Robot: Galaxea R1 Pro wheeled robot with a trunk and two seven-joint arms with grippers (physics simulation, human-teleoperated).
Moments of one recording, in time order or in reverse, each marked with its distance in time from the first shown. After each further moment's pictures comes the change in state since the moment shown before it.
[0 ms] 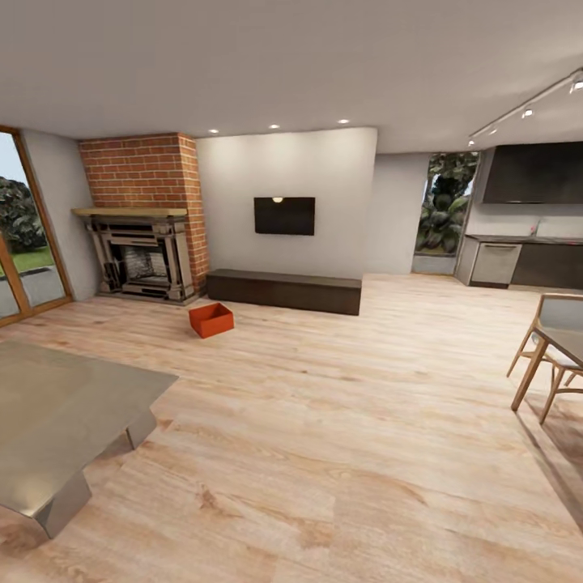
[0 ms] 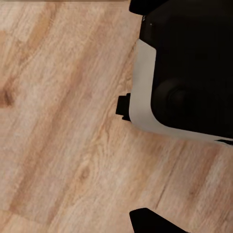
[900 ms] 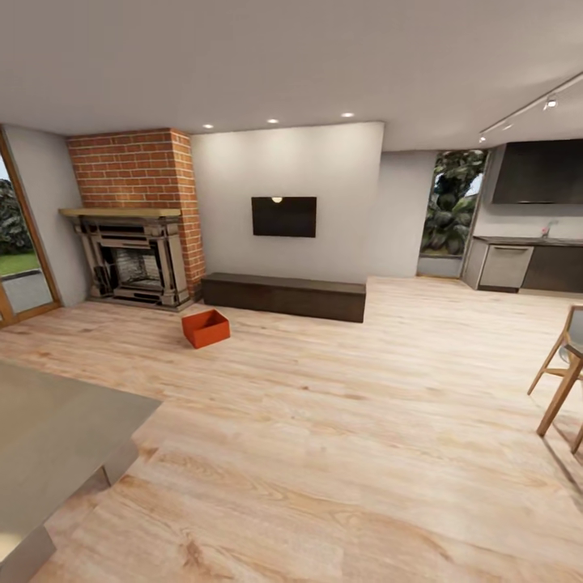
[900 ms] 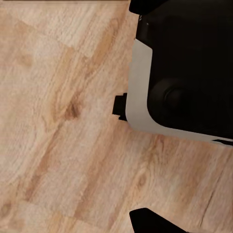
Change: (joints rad) left arm 0.002 0.001 0.000 0.000 0.000 0.012 -0.001; right arm 0.000 0.002 0.007 0.000 0.003 -0.001 0.000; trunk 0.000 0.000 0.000
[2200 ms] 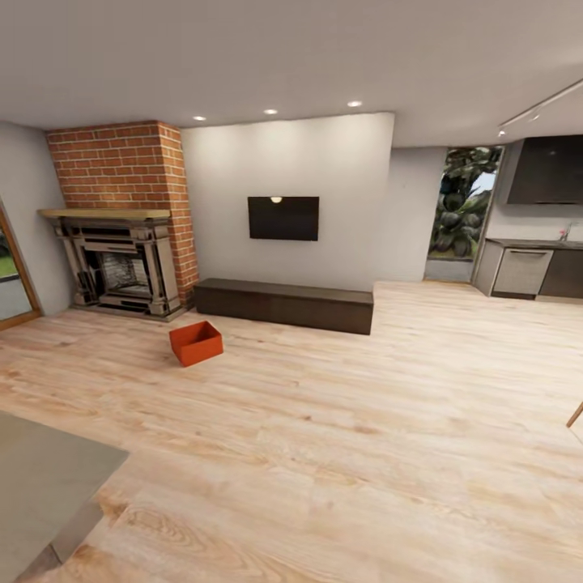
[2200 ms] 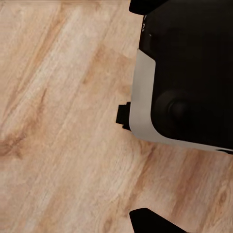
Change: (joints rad) left arm 0.000 -0.026 0.000 -0.006 -0.002 -0.015 0.009; right arm 0.000 -0.004 -0.007 0.001 -0.002 -0.002 0.000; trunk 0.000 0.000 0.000
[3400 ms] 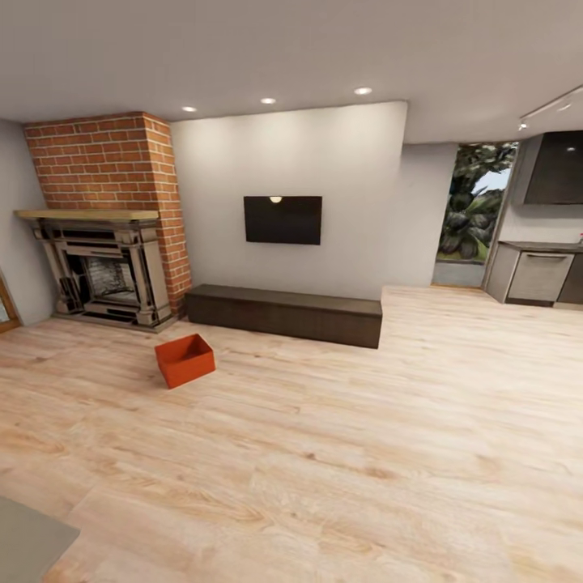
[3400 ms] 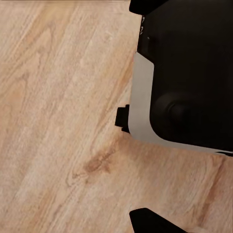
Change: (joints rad) left arm 0.000 0.000 -0.001 0.000 -0.001 0.004 -0.012; right arm 0.000 0.001 0.000 0.000 0.001 0.000 0.000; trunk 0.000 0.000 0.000
